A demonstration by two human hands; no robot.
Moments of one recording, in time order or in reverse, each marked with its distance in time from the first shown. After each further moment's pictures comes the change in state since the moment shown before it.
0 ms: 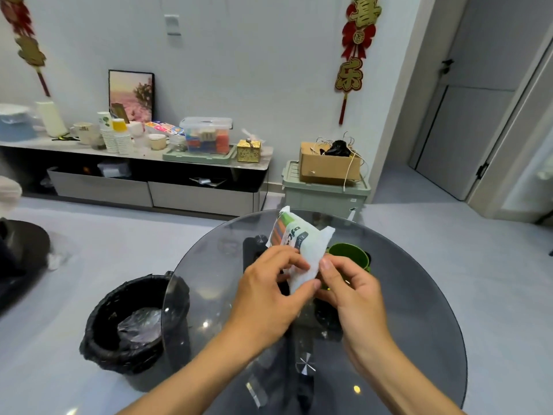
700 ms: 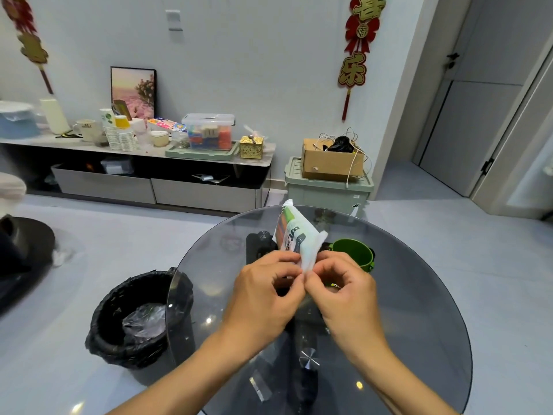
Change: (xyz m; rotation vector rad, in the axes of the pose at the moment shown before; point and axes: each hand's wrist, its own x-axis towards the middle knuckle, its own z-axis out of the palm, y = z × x) left_hand -0.006 -0.007 -0.005 0.021 0.045 0.023; right_hand -0.003 0.003 0.010 -0.496 0.039 -0.288
